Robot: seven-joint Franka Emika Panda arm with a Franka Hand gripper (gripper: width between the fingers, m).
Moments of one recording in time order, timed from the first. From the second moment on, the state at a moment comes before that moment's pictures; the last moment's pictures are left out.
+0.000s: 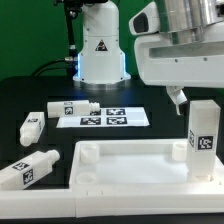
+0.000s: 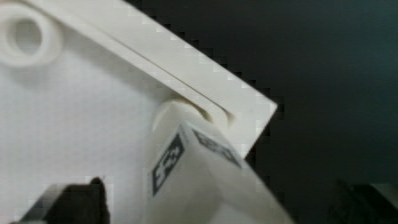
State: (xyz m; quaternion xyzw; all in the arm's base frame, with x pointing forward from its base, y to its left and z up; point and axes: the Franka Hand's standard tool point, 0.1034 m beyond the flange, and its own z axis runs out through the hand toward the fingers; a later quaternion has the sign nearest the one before) arm 0.637 0.119 0.119 -0.92 0.38 0.01 0.11
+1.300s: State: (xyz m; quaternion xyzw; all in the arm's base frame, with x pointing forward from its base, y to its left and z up) arm 0.643 0.109 0.117 -0.97 0.25 -0.03 0.04
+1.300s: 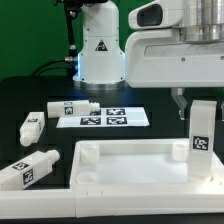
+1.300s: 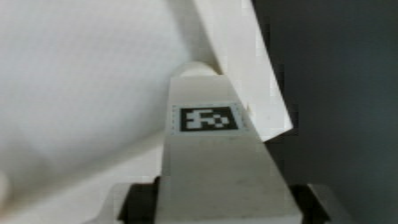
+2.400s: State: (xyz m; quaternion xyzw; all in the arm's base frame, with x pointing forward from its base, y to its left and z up) arm 0.633 0.117 0.113 -0.89 0.46 0.00 0.05
